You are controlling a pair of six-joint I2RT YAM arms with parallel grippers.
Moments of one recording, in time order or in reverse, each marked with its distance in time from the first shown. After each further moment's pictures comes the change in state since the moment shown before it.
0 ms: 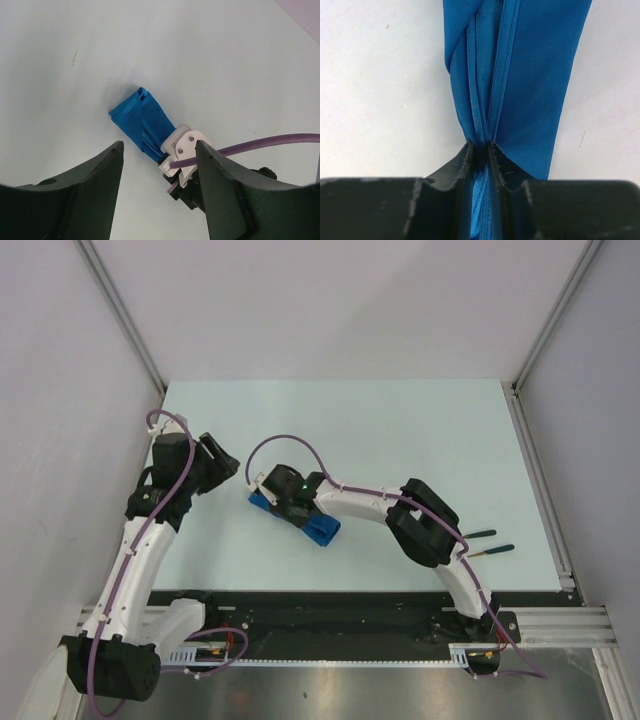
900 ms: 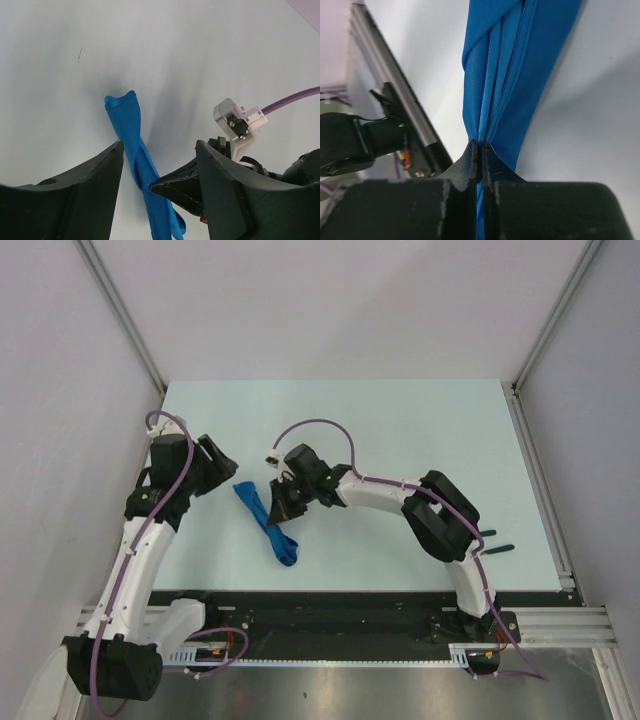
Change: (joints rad) left arm 0.025 0.000 -0.006 -0.013 0.019 0.019; right arm -0.109 -0.097 -0.139 0.327 -0.566 0.584
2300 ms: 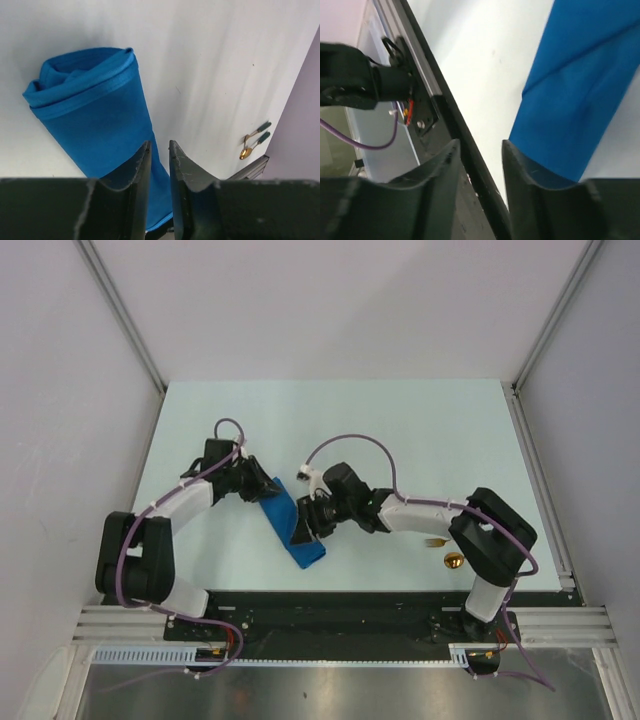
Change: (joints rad) left arm -0.071 0.510 -0.143 0.383 0.450 -0.098; right arm -0.040 -0.346 -0.517 0.322 -0.083 0.027
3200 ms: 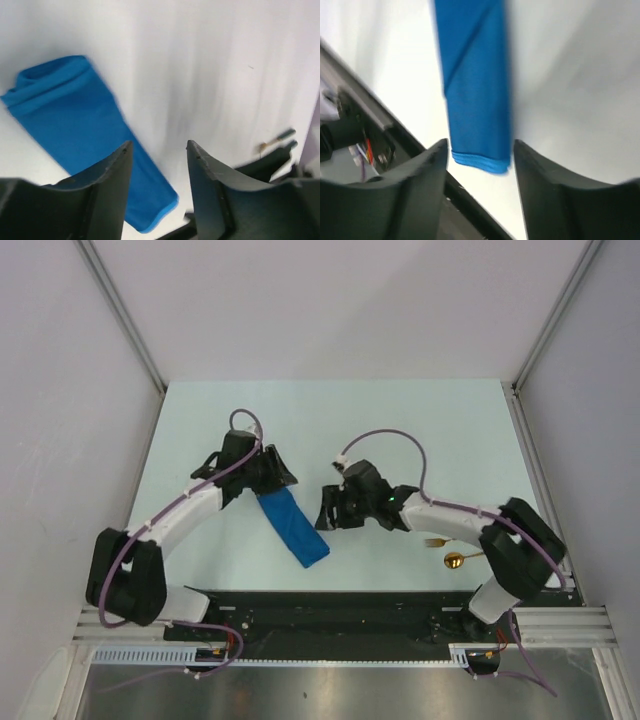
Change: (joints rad) left arm -0.161 -0.053 0.075 -0.072 -0.256 -0.008; right arm -0.039 -0.093 -0.087 -0.122 0.269 0.083
